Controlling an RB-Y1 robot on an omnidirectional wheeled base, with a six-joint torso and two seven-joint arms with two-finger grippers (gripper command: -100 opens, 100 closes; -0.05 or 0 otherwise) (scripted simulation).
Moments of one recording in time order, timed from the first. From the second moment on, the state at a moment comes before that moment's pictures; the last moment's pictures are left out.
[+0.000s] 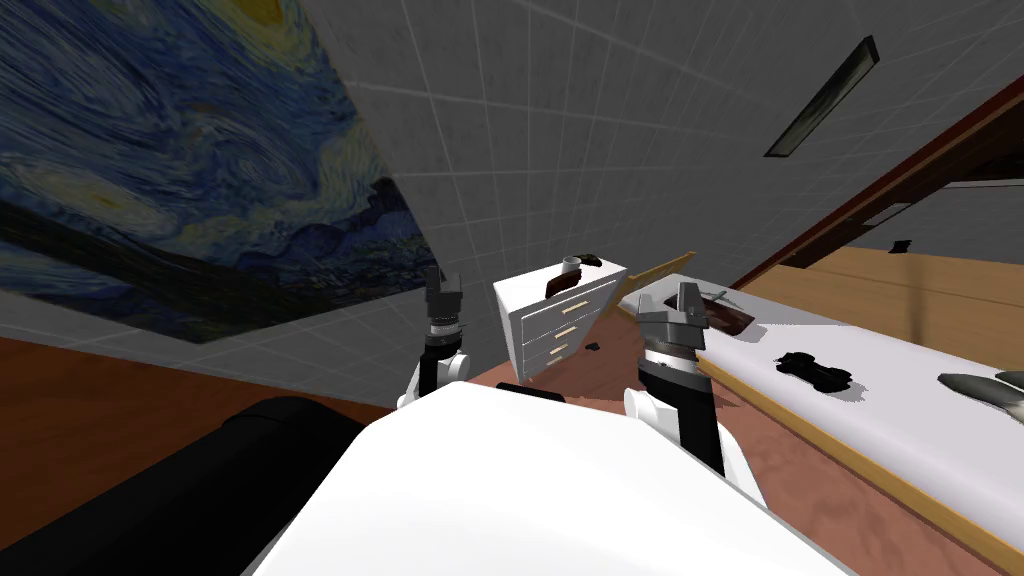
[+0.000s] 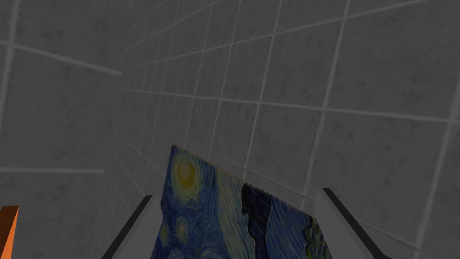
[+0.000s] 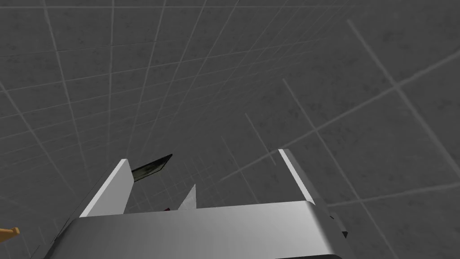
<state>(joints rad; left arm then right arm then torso) 0.46 0.05 -0.05 -2.33 0.01 -0.56 -0.10 0.52 0.03 -0.07 -2.33 0.12 -0.39 -0.17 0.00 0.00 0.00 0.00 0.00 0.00</state>
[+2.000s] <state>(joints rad) 0.46 0.05 -0.05 -2.33 0.01 -0.56 -0.10 0.38 -0.49 0.02 -2.08 0.30 -0.68 -0.24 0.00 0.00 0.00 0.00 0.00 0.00</state>
